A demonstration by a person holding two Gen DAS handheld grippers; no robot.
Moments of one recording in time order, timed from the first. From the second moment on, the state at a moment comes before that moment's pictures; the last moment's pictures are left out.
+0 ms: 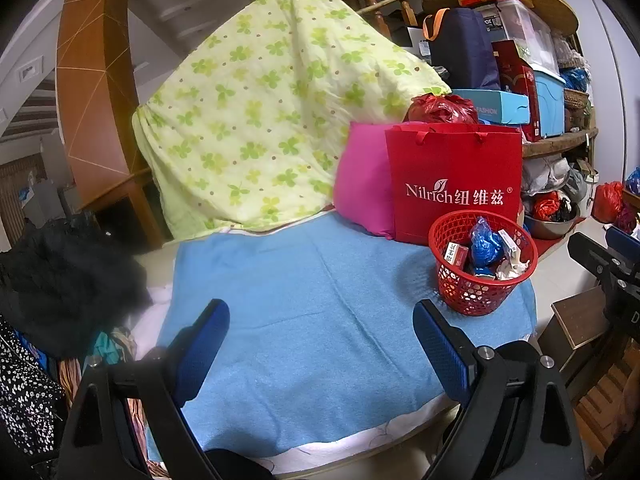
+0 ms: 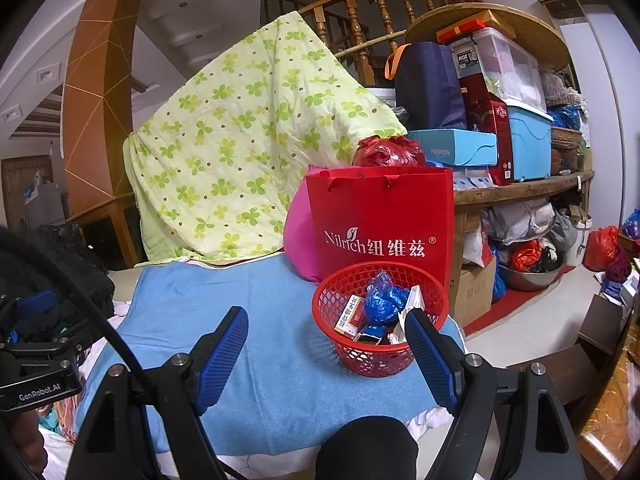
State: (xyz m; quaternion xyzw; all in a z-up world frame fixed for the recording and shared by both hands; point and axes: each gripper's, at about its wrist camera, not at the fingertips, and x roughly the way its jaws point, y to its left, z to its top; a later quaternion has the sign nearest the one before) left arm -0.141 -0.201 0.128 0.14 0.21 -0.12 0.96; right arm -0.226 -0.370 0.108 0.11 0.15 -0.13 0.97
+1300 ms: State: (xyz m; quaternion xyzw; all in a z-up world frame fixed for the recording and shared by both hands) left arm -0.142 -0.206 0.123 0.15 0.21 -0.13 0.96; right arm -0.223 -0.383 0.102 0.12 0.16 -0.14 0.97
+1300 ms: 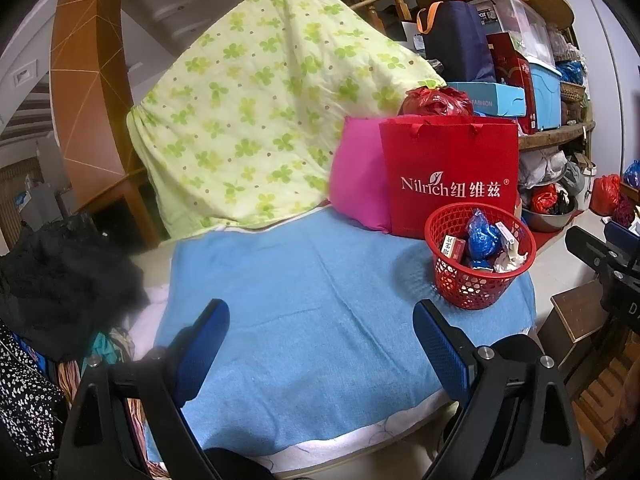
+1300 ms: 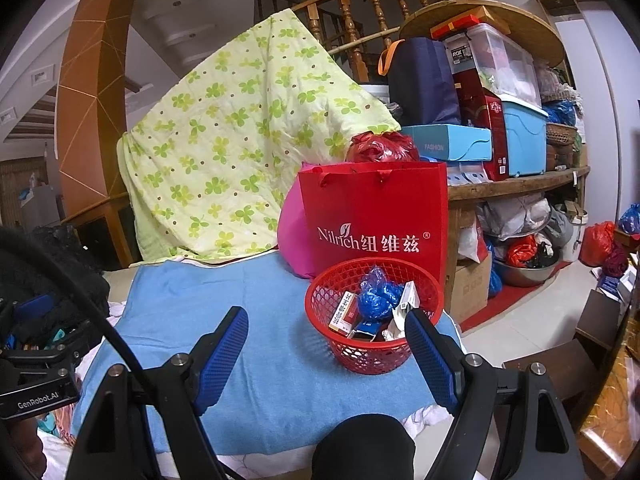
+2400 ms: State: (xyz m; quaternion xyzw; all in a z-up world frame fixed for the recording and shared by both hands) left arm -0.139 -0.210 0.112 0.15 0.22 -0.13 0.96; right arm -0.223 -0.380 0.098 0.12 0.16 -0.14 0.97
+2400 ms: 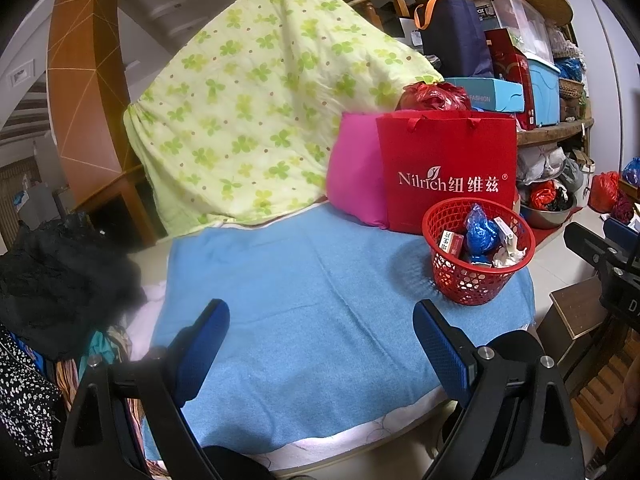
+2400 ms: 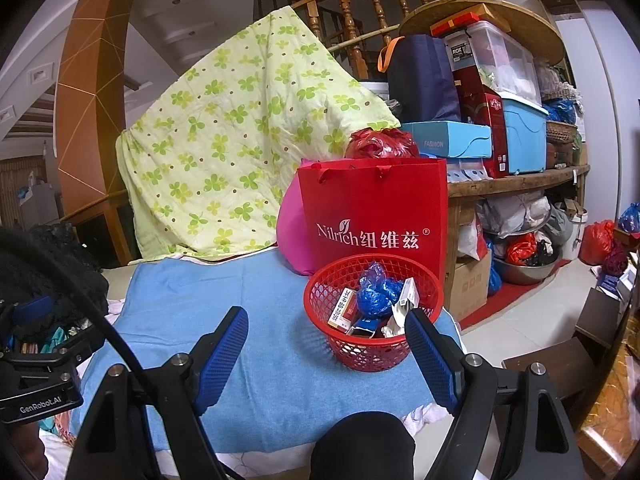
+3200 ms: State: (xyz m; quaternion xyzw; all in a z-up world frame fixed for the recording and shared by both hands) left arm -0.124 -0.216 0.104 0.16 0.23 -0.14 0.95; right arm -0.219 -0.389 0.092 0.11 0.16 -0.18 0.97
